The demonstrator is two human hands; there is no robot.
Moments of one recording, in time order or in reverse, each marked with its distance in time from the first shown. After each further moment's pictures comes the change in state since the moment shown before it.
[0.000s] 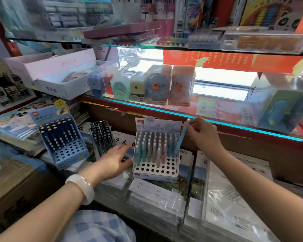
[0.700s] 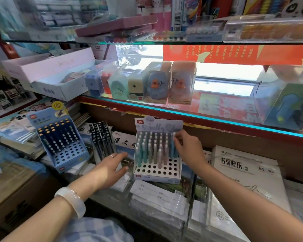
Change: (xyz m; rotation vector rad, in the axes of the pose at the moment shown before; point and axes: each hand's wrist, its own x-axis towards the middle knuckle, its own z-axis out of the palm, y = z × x) left_hand -0.004 -0.006 0.008 0.059 -0.042 -0.069; right_hand -0.013 0.022 0.051 -0.132 -0.132 -0.014
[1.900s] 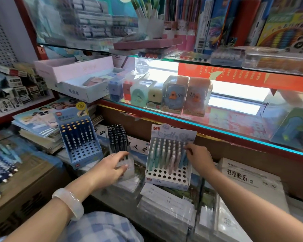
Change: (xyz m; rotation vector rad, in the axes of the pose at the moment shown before) left_hand -0.041 -0.029 -0.026 -0.260 0.108 -0.046; right_hand -0.005 -0.018 -0.002 -0.195 -0.121 0.033
